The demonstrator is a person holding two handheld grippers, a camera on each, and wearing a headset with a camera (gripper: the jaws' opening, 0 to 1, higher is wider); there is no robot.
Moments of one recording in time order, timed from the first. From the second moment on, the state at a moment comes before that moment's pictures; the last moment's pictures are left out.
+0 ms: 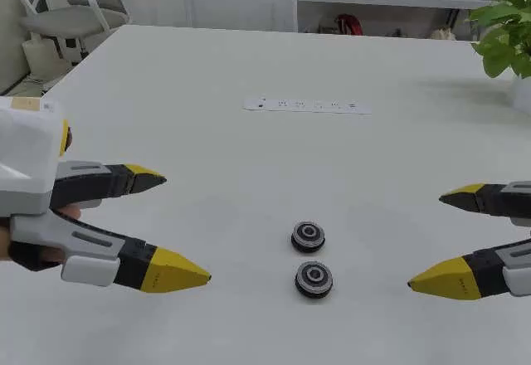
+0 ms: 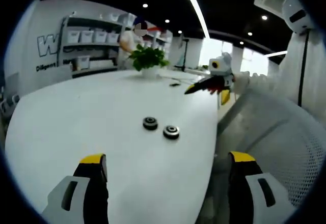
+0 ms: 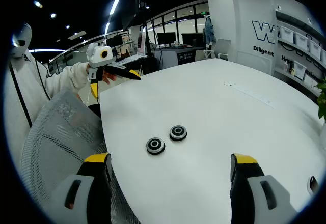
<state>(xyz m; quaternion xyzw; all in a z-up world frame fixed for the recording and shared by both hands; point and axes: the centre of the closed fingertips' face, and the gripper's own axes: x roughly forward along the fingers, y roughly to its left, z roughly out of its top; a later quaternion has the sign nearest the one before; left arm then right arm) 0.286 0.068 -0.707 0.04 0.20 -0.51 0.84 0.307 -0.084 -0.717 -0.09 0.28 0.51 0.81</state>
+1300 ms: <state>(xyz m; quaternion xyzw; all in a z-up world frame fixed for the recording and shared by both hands) 0.270 0.068 -0.725 0.02 0.17 -0.49 0.85 0.295 -0.098 -0.748 -0.02 0.30 0.49 0.82</state>
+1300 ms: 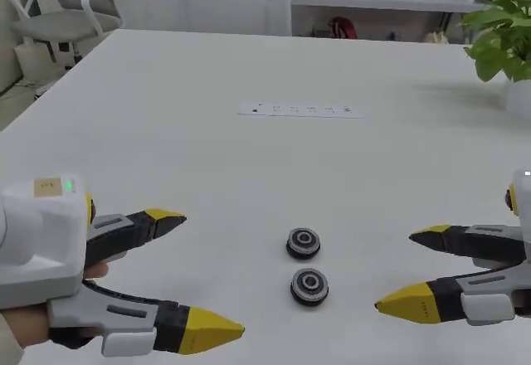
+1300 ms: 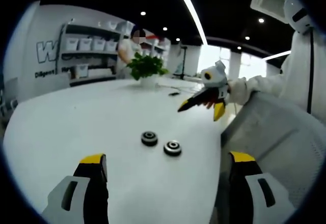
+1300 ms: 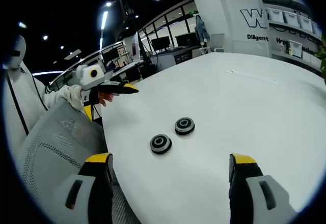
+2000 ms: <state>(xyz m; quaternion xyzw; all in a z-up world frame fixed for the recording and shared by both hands) 0.270 0.069 -0.727 0.00 0.18 -0.49 0.86 0.290 -0.108 -0.754 -0.01 0.30 0.48 0.83</state>
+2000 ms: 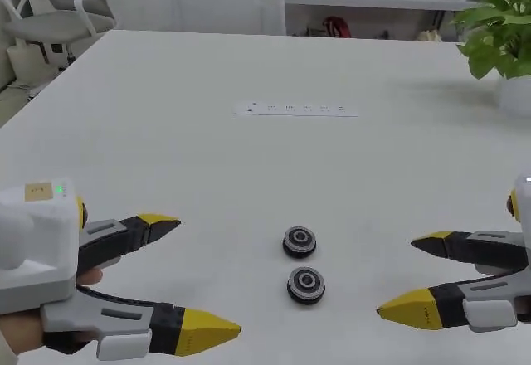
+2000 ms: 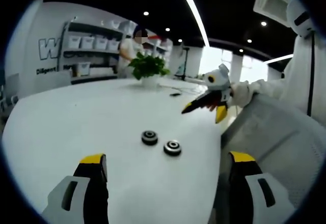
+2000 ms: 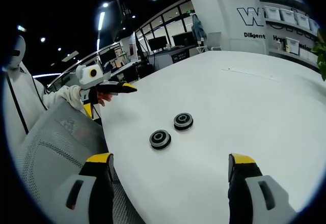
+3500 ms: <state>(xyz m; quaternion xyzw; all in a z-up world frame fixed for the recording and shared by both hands) 0.299 0.077 -0.661 0.05 0.14 -0.52 0.84 0.312 -0.120 -0.685 -0.04 0.24 0.48 0.84</state>
